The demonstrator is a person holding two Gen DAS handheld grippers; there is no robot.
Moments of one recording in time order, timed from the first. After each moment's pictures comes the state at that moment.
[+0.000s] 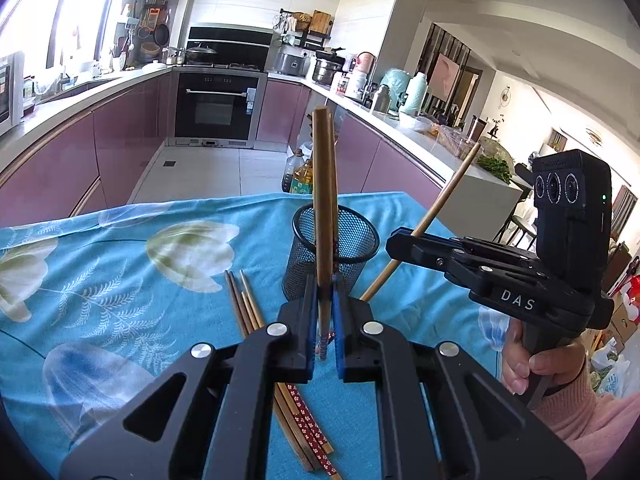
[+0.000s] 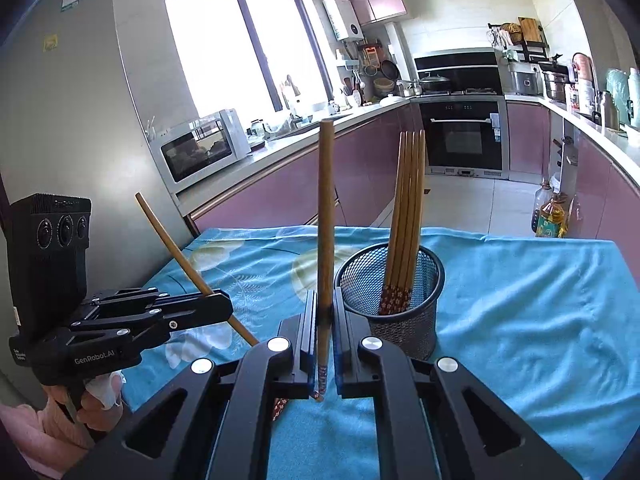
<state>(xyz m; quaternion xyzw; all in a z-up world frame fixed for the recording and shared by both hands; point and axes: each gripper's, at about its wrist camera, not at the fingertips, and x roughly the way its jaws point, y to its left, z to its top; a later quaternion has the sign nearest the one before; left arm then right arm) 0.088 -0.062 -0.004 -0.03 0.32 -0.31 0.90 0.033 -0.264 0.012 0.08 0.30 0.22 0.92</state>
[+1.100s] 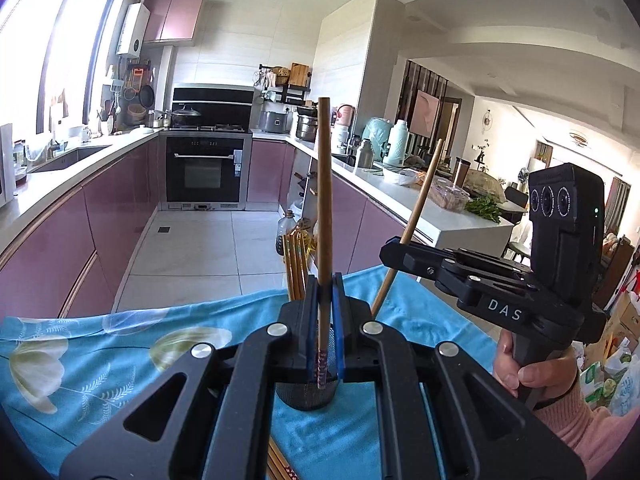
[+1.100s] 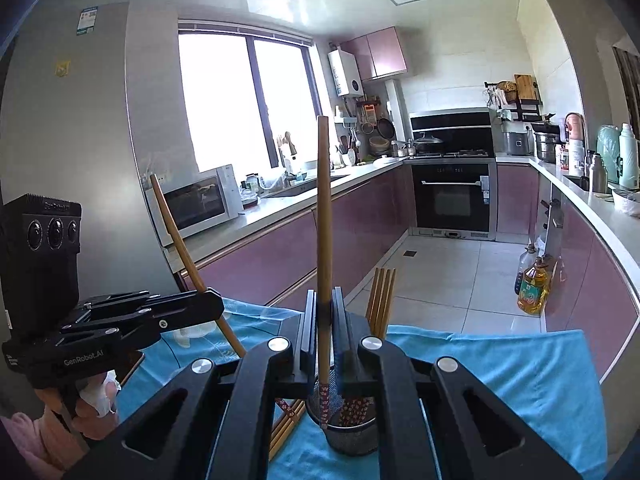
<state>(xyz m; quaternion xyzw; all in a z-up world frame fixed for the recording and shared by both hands) 0.098 -0.090 0.084 -0.01 0.21 -0.33 0.92 0.049 -0.291 0.087 0.06 0.21 0.20 0.96</state>
